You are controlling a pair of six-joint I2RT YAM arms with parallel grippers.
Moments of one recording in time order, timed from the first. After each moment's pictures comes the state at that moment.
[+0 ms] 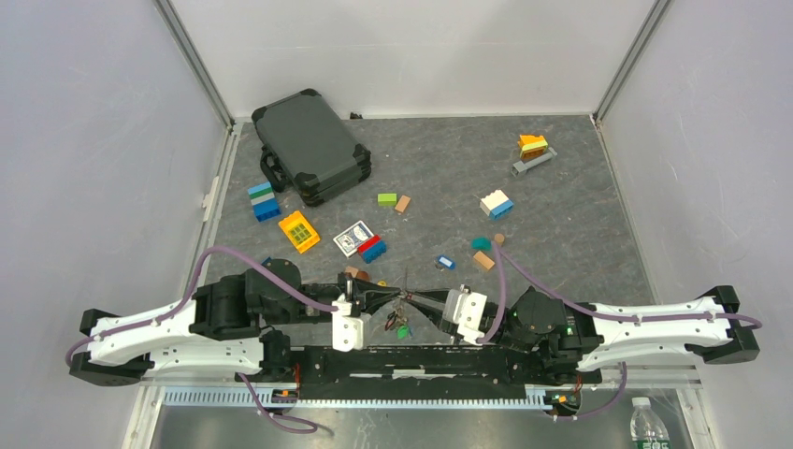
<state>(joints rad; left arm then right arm) -1.40 0.69 0.95 -0.43 0.06 0.65 1.59 0.78 0.68 0.20 0.33 -0.39</state>
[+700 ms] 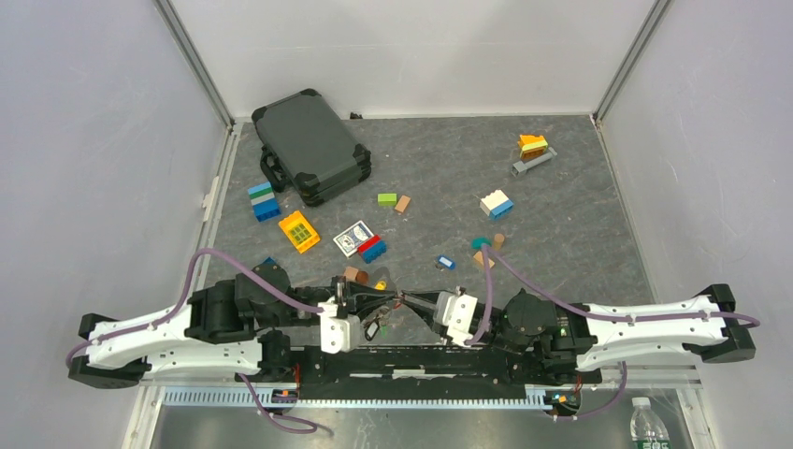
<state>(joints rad) -1.40 0.62 0.89 -0.39 0.08 0.62 1.59 0.81 0.68 0.19 0.35 -0.39</state>
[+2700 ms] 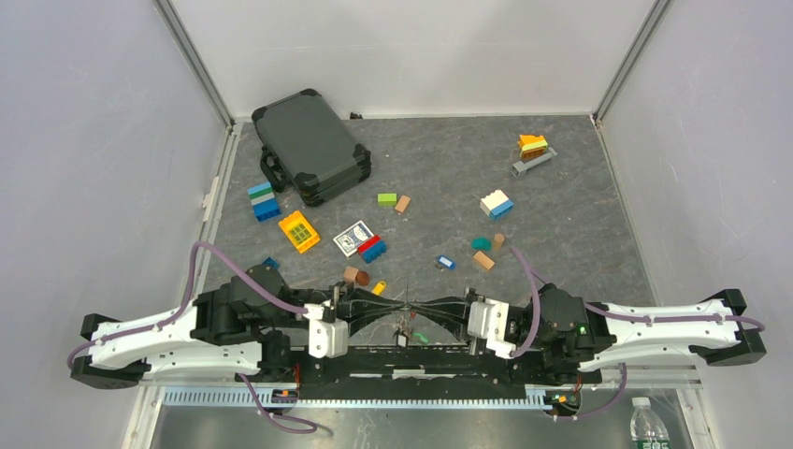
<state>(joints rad) -1.40 0.61 0.84 -0.21 0.22 0.56 1.59 0.71 0.67 0.23 0.13 -0.44</state>
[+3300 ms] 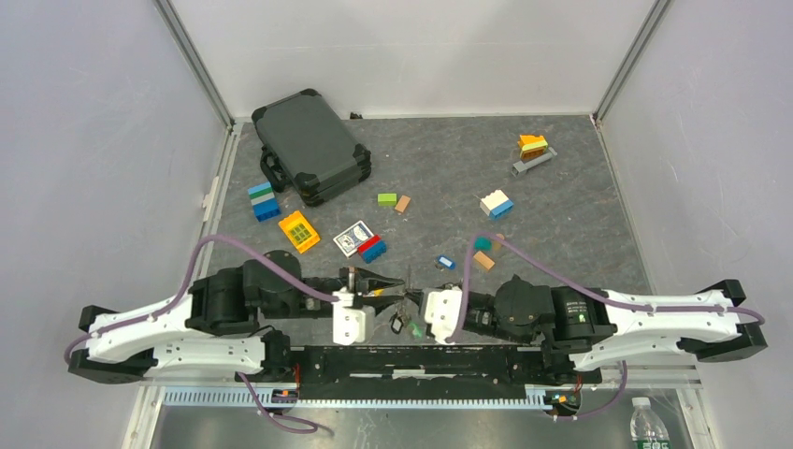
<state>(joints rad) -1.40 0.75 1.05 -0.47 0.08 0.61 1.59 0.88 0.97 -0.24 0.32 -0.43</state>
